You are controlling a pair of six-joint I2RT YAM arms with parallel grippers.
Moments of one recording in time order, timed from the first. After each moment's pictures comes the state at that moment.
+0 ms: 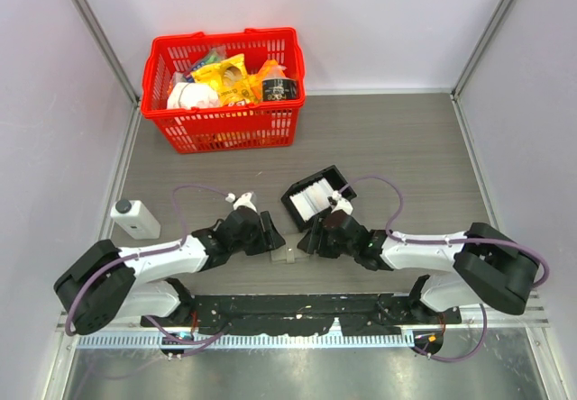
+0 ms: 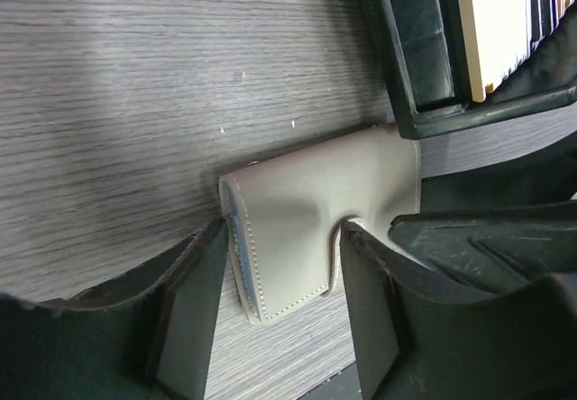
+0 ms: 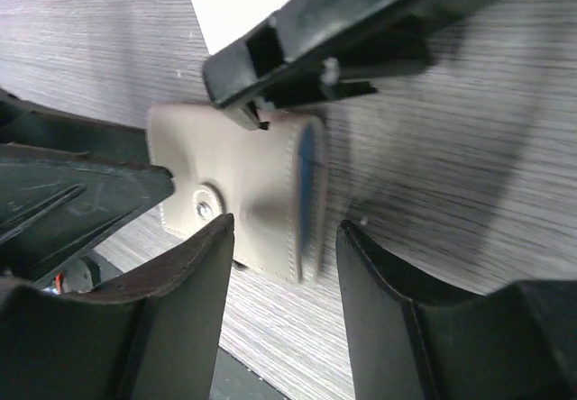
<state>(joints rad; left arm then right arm) -0.85 1.22 0.41 0.04 -0.06 -0.97 0.96 1.33 0.44 0.16 0.09 1.02</state>
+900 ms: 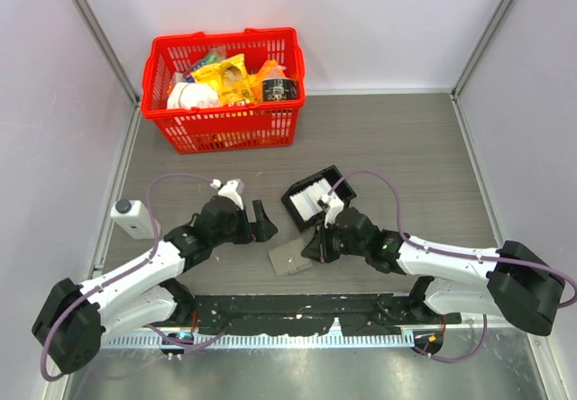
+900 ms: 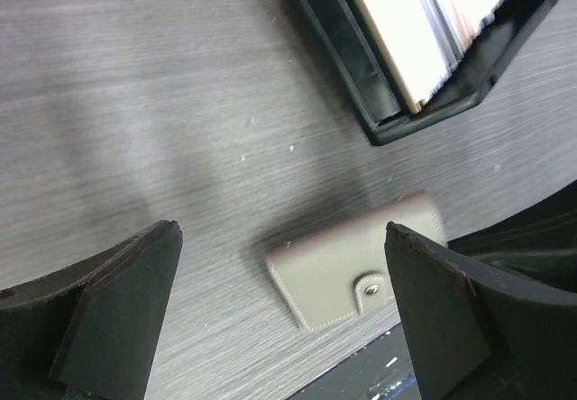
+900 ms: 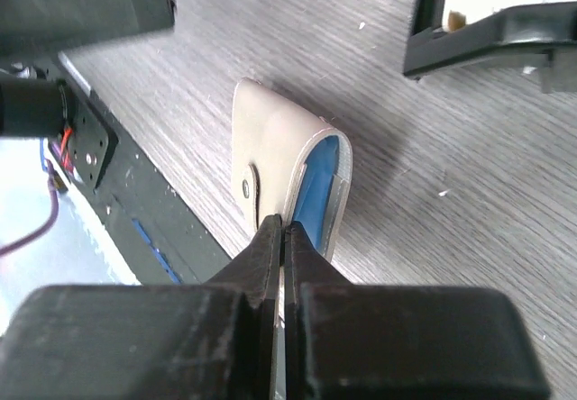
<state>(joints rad) -0.74 0.97 0.45 -0.16 -0.04 -0.75 0.96 1.16 0.42 0.14 -0.14 0.72</state>
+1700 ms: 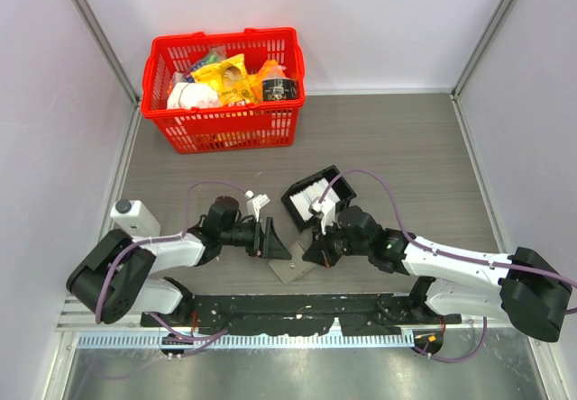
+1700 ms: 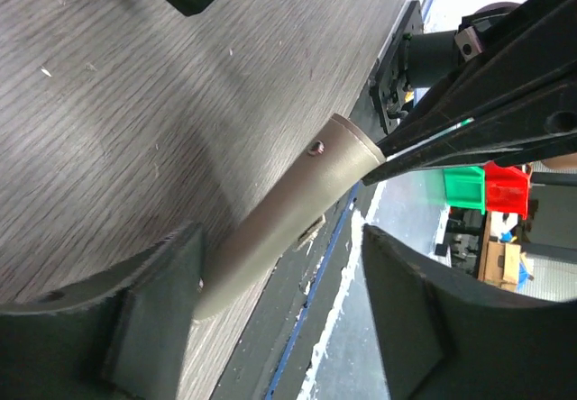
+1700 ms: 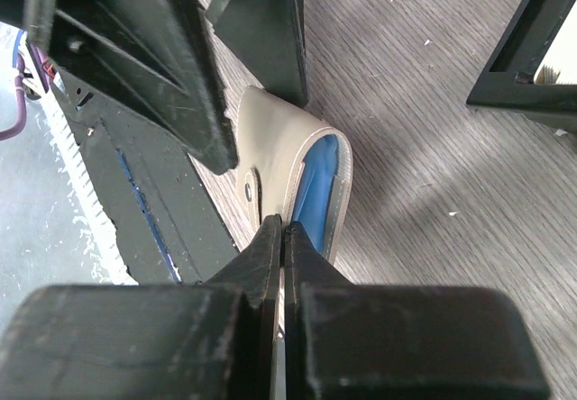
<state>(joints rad) -0.60 1.31 0.31 0.41 0.78 -0.70 0.96 1.09 0.45 0.06 -0.29 0.37</state>
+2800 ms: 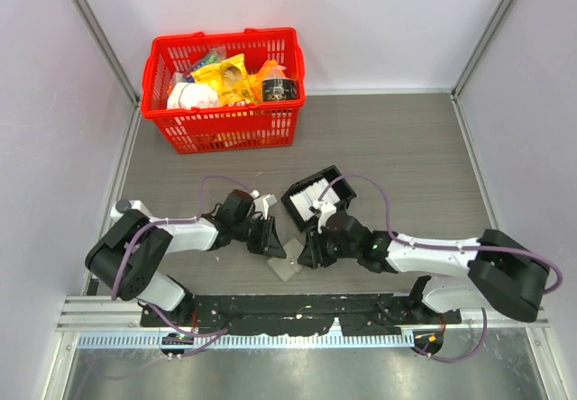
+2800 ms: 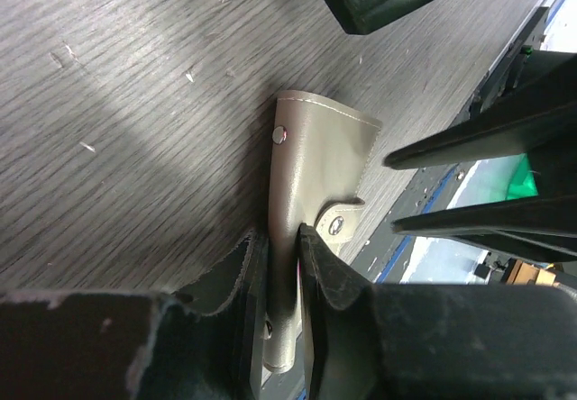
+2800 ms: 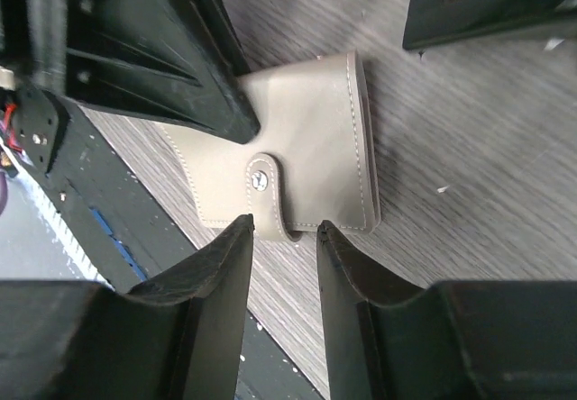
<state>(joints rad) -0.63 1.49 0.48 0.13 0.63 -0.60 0.98 1.22 0.44 0.12 -0.14 0.63</state>
